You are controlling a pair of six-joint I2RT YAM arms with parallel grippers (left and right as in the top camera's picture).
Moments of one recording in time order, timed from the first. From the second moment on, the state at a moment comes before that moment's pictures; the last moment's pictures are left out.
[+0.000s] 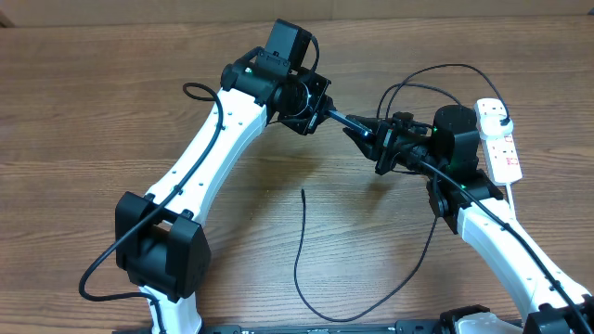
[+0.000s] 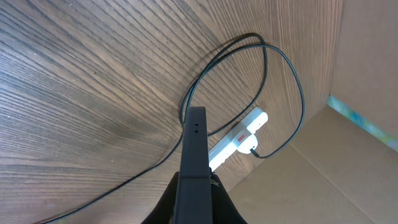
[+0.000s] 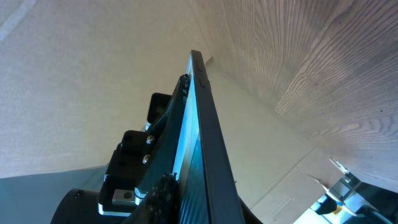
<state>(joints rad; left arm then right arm) -0.46 1.95 1.80 -0.86 0.42 -1.51 0.20 1.36 0.76 0.24 -0.74 2.09</state>
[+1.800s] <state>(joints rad) -0.03 1.95 1.80 -1.09 0.86 -0.62 0.20 1.36 0.77 0.23 -0.74 1.50</state>
